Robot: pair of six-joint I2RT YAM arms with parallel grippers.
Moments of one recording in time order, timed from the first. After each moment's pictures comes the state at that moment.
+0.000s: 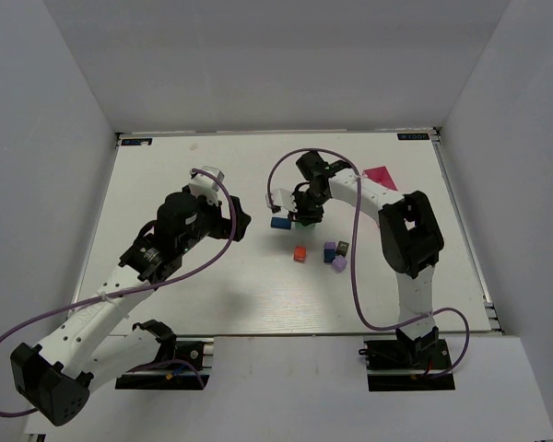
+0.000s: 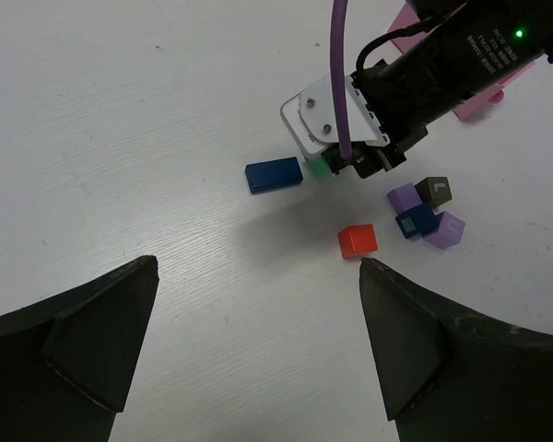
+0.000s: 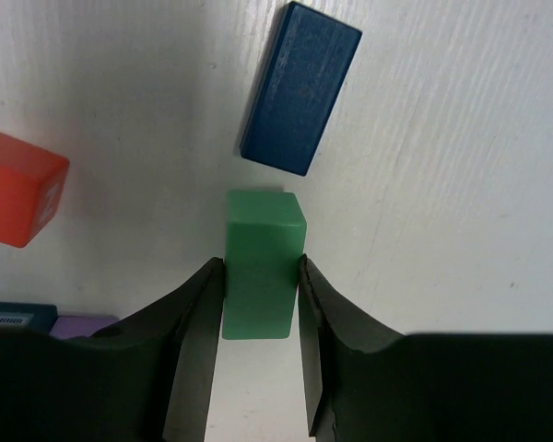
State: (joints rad) left arm -0.58 0.93 0.86 -0.28 -0.05 -0.24; right arm 0.57 2.03 1.57 -0.79 -0.35 -1.20
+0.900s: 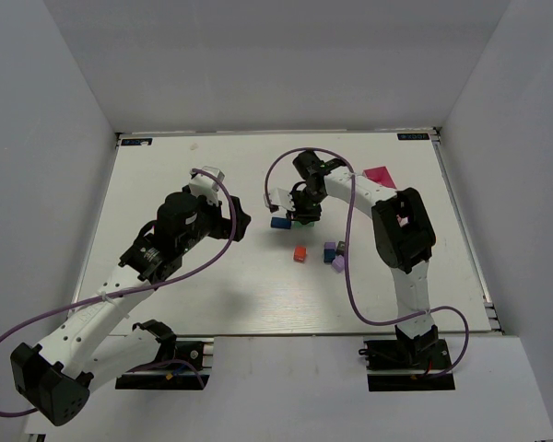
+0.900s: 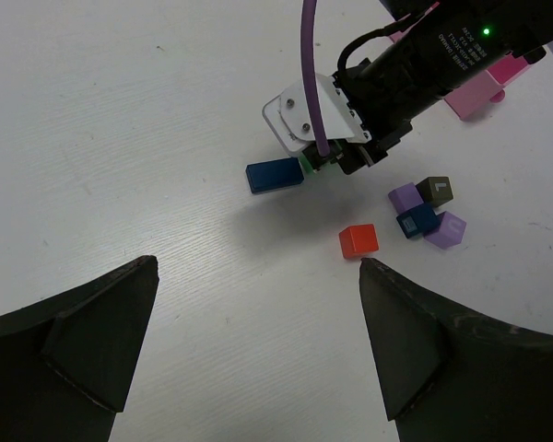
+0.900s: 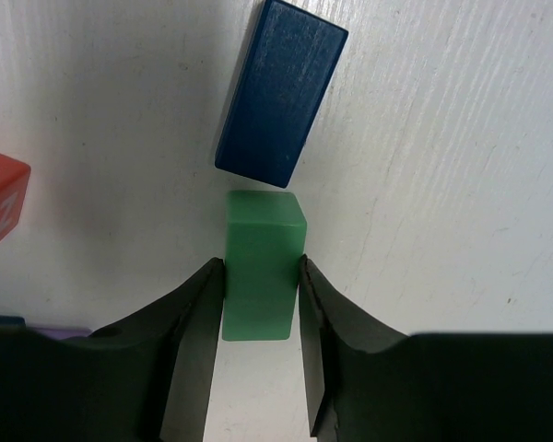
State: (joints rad) left arm -0.58 0.93 0.86 -0.28 -0.05 -0.24; right arm 0.57 2.11 1.66 -0.82 -0.34 -1.23
